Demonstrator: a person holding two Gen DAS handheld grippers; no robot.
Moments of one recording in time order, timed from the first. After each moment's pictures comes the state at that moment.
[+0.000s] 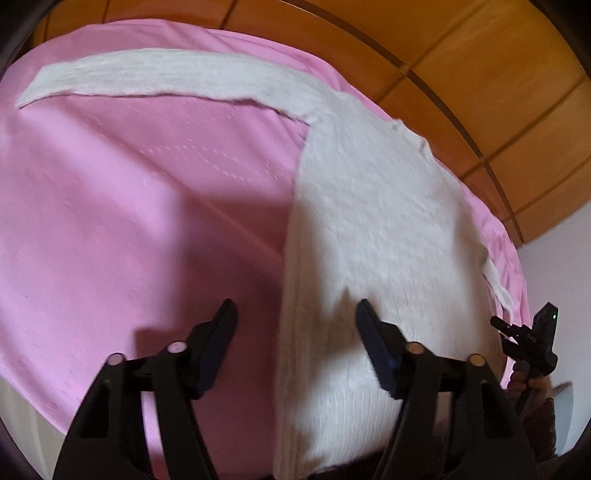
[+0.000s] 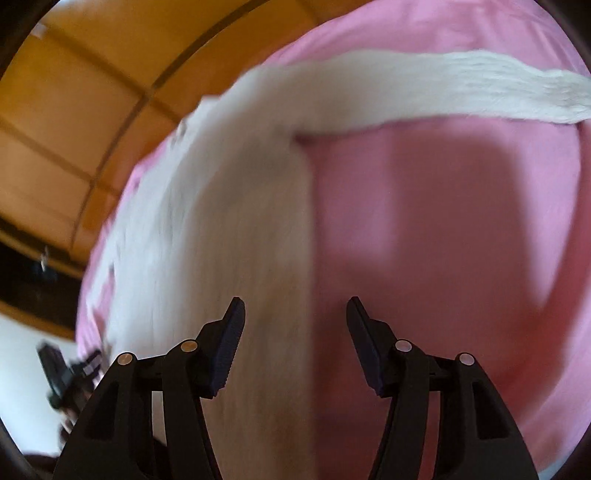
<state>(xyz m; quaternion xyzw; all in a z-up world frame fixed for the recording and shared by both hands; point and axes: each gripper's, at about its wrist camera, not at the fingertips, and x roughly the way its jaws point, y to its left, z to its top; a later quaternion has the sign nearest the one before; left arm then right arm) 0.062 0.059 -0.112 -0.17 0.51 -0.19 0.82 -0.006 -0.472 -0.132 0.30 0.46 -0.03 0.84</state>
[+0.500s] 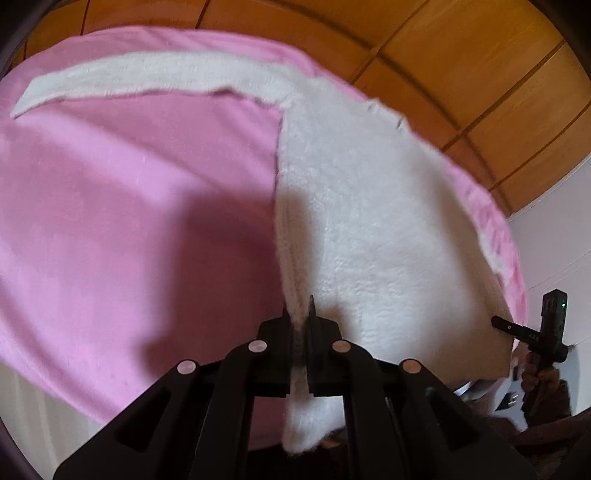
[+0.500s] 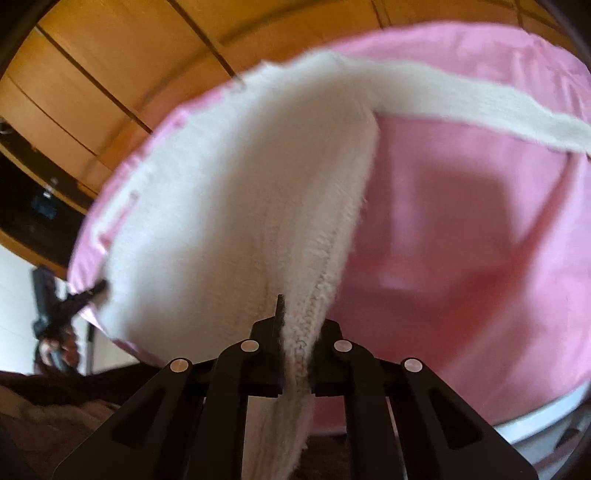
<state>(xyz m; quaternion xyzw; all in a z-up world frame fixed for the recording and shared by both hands) 0.033 0.055 -0.111 -0.13 0.53 -0.22 0.81 -0.048 -0.439 -0.124 0.20 0.51 -0.01 0.83</state>
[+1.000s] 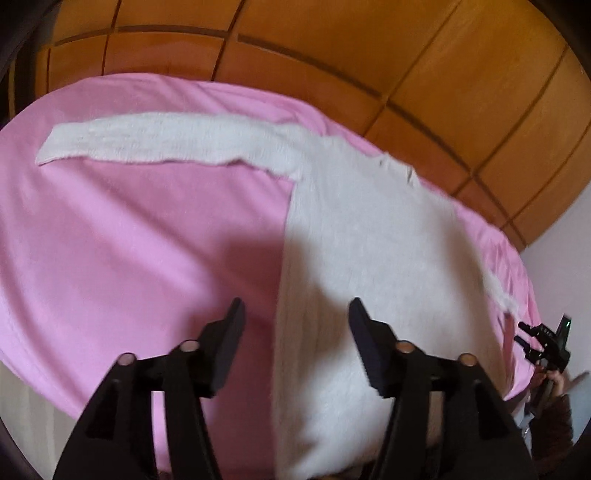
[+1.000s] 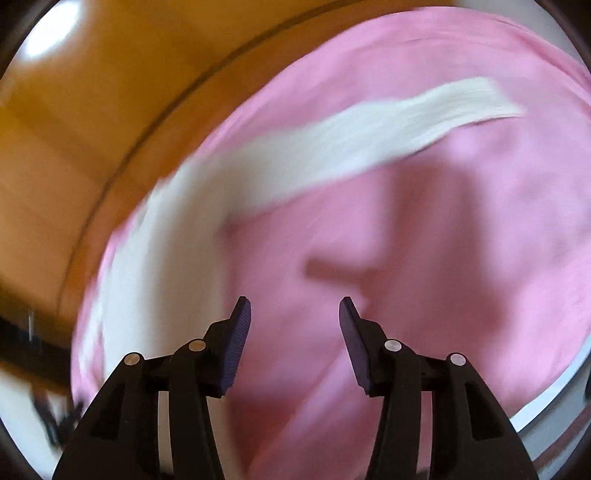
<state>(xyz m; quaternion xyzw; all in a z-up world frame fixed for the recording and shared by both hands) 0.061 0.057 -0.066 -0.15 0.45 -0.17 0.86 -0.084 -0.623 -0.096 0.39 0.32 -0.21 0.84</state>
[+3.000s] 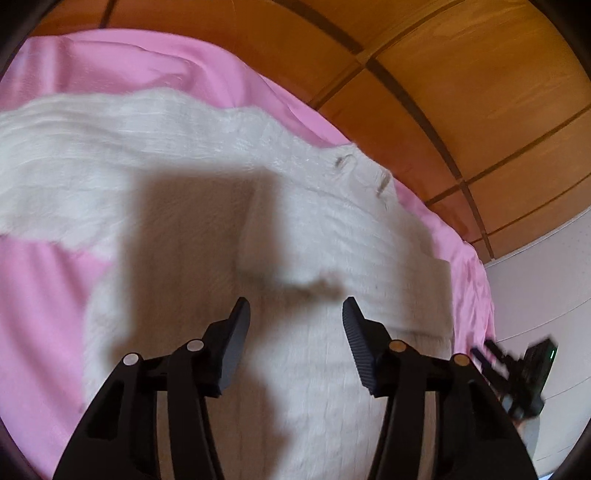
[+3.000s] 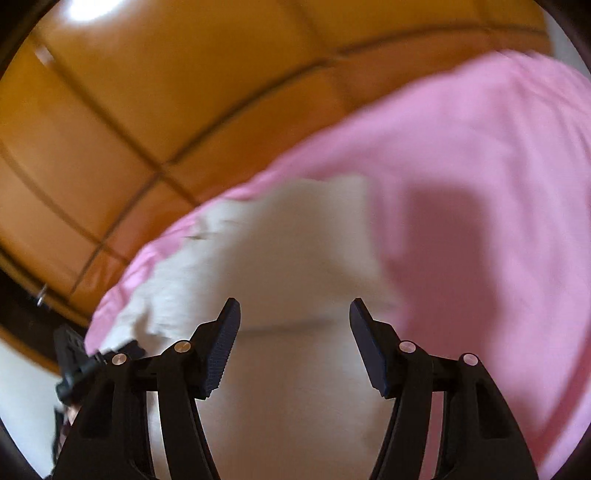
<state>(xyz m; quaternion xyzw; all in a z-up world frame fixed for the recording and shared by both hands) 0.243 -0.071 -0.101 -0.21 0.52 -0.27 0.78 0.029 -0.531 -0.077 0.31 0.35 -0.11 0.88</state>
